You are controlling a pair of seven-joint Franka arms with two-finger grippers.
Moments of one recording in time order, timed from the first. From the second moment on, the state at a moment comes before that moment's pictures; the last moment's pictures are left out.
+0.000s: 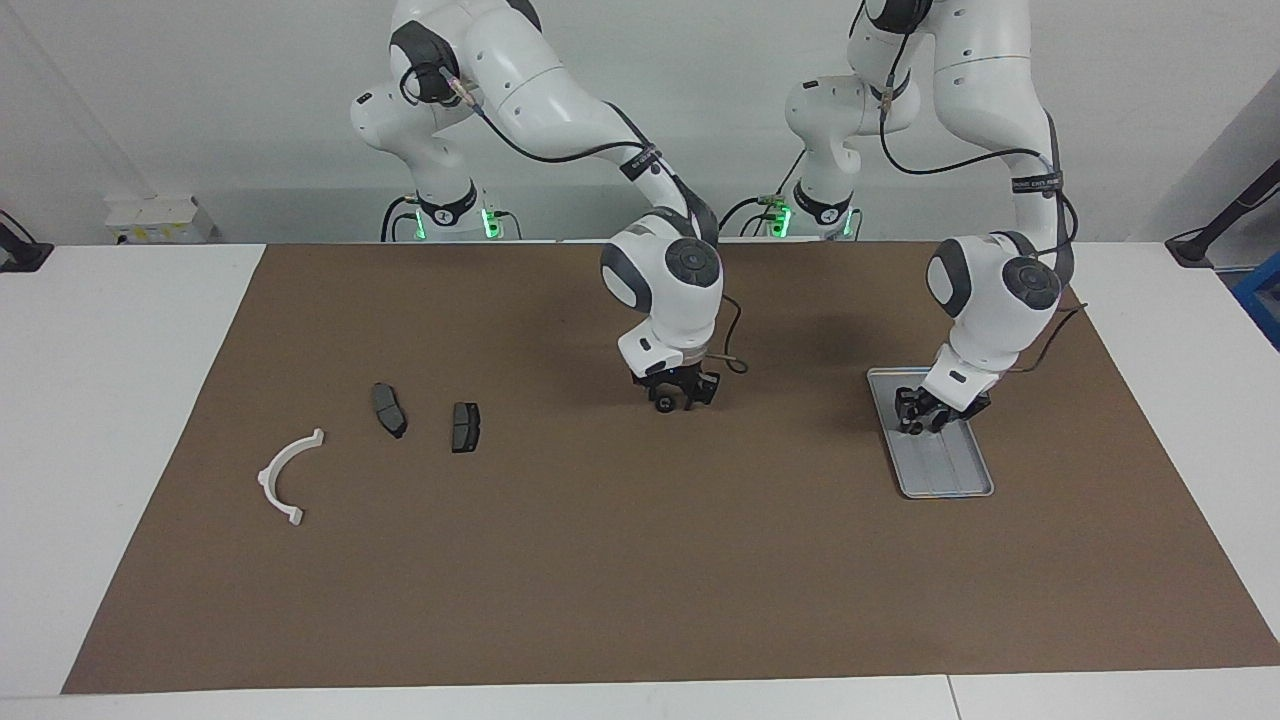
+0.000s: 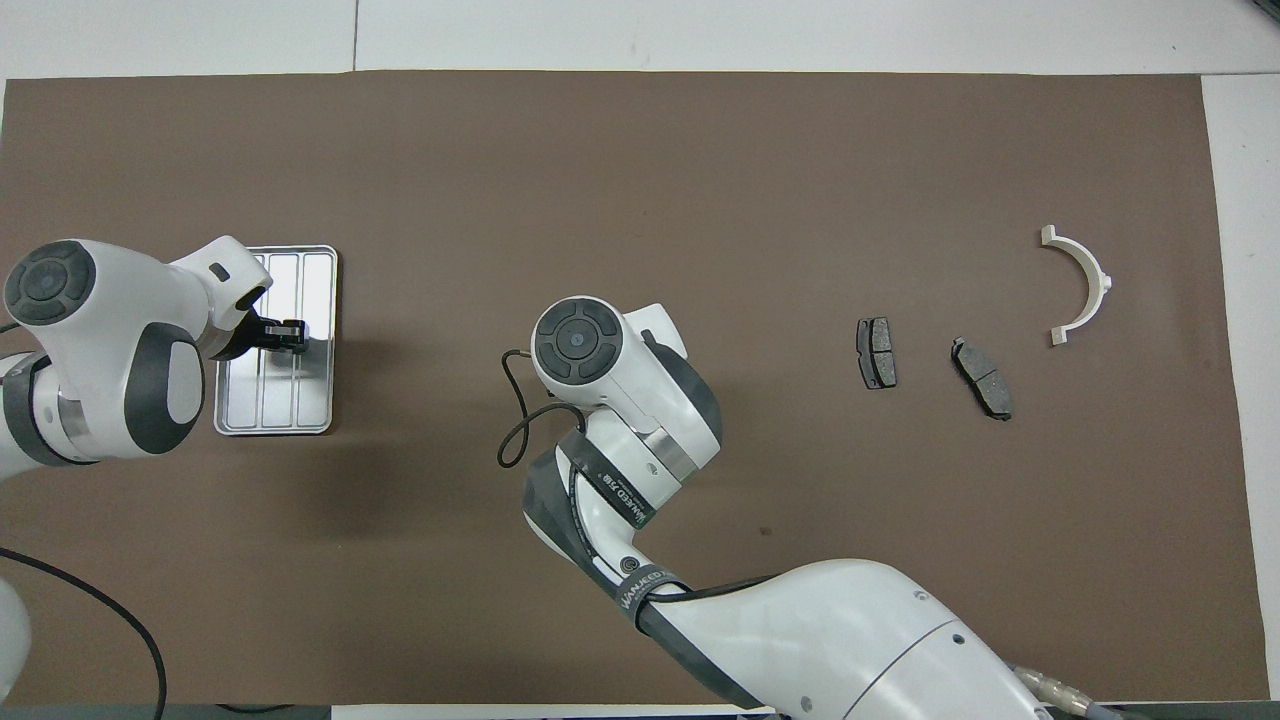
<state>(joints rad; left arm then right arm) 0.01 0.25 -0.02 -2.11 -0.01 2.40 0.09 0.67 0.59 0.03 -1.60 -0.02 2.16 1.05</state>
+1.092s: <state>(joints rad) -0.28 0.26 -0.04 -1.76 -0.01 2.04 -0.30 0.65 0.58 0.02 -1.60 -0.02 2.16 1.05</state>
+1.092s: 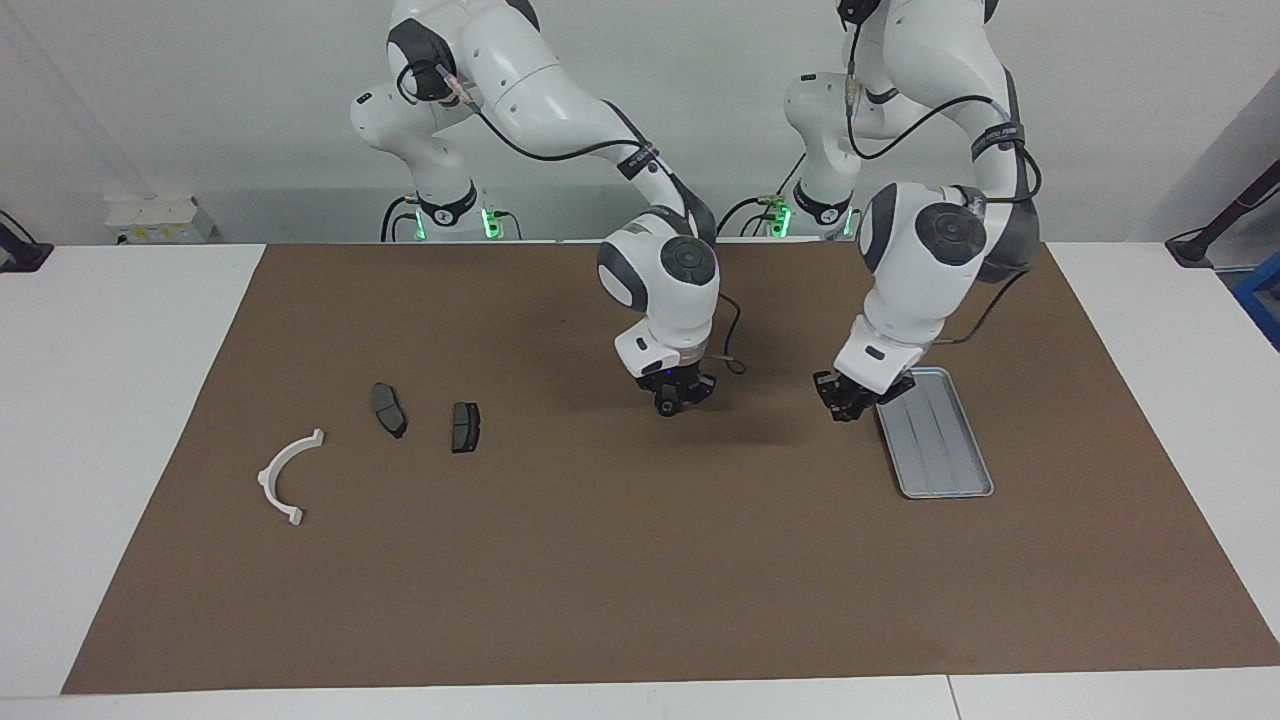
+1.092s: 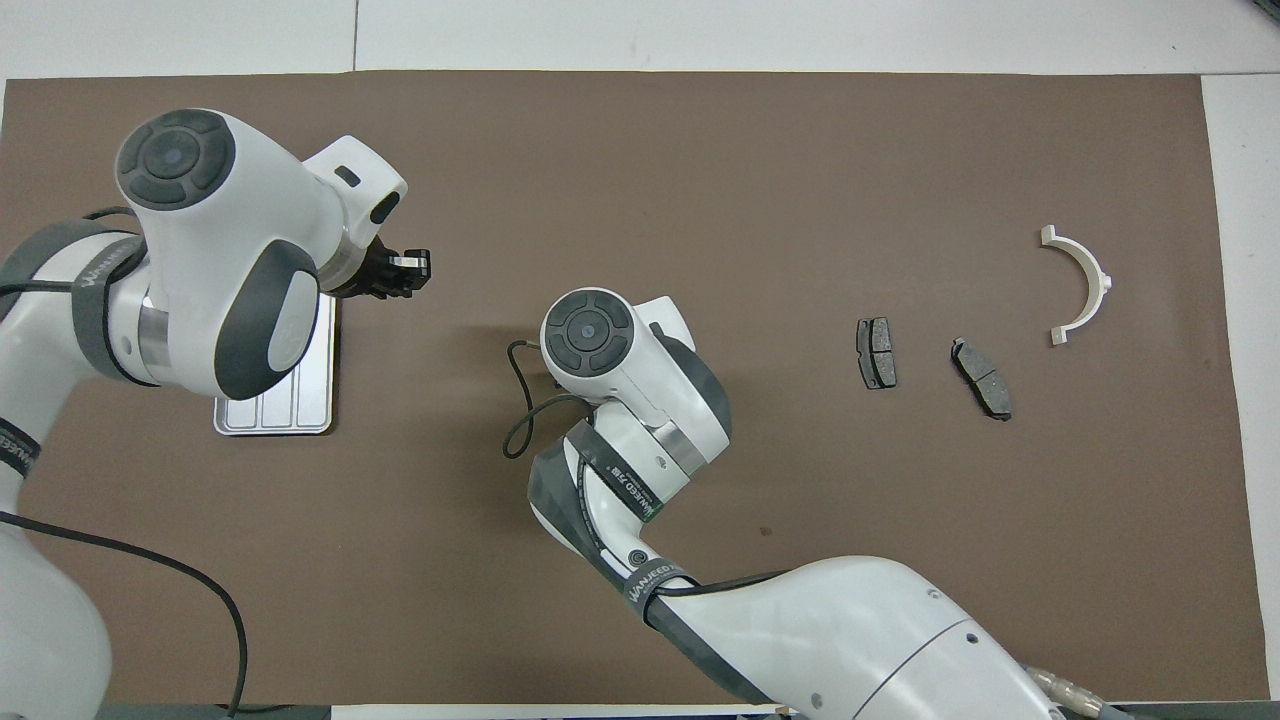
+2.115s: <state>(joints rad) -0.61 0.29 -0.04 -1.86 0.00 2.18 -0.73 -0.05 0.38 0.00 -1.53 -0.02 1.92 -0.12</state>
